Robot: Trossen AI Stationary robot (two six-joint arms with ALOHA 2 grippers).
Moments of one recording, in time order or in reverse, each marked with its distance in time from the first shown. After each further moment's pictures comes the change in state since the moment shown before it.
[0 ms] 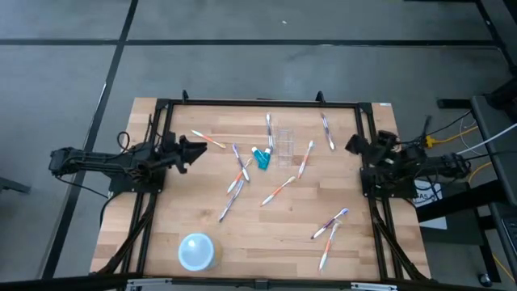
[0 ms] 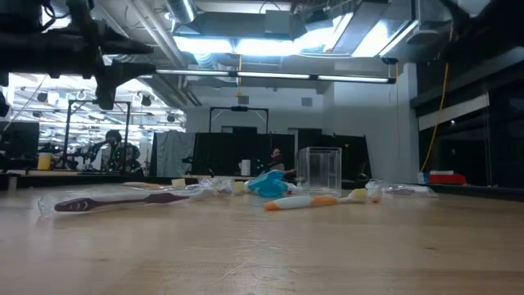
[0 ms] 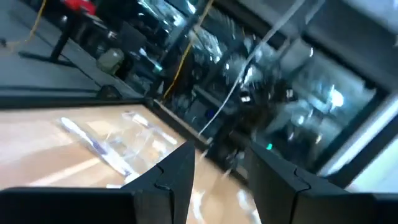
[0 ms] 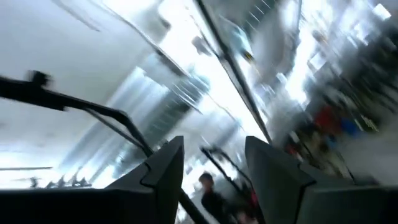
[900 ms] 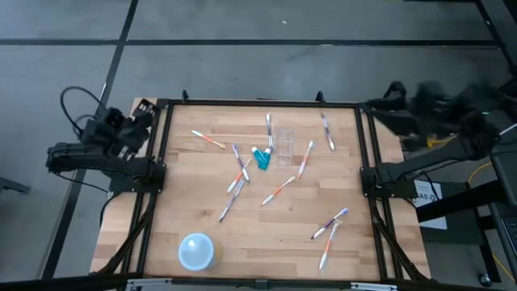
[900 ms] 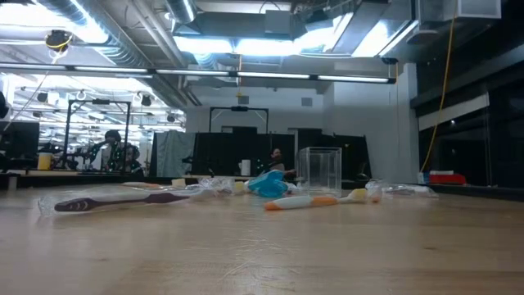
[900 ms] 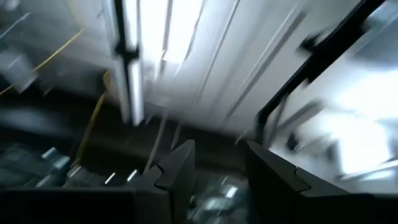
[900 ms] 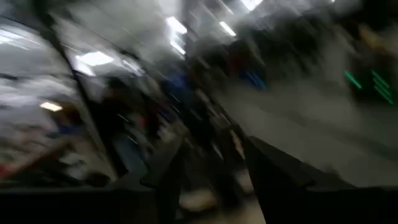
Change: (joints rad) left arm -0.001 0.115 0.538 0.247 0.262 0.376; right arm 0.066 0.720 1.452 -1.428 0.100 -0.347
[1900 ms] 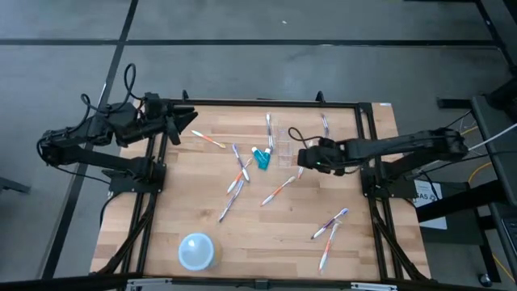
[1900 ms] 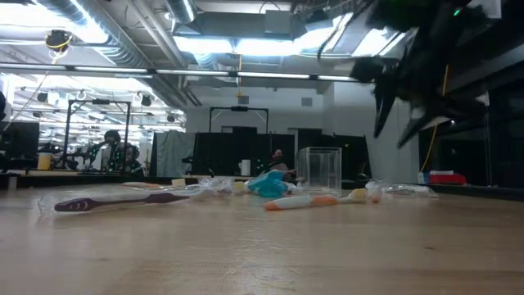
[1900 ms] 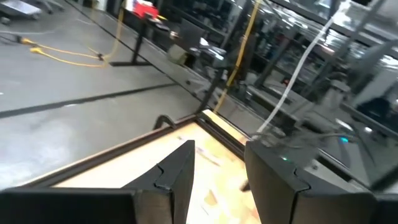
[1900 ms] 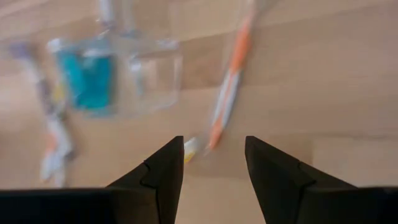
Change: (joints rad) left arm 0.000 0.292 0.516 -1.222 -0.457 -0.253; right arm -0.215 0.506 -0.671 -0.083 -0.132 1.278
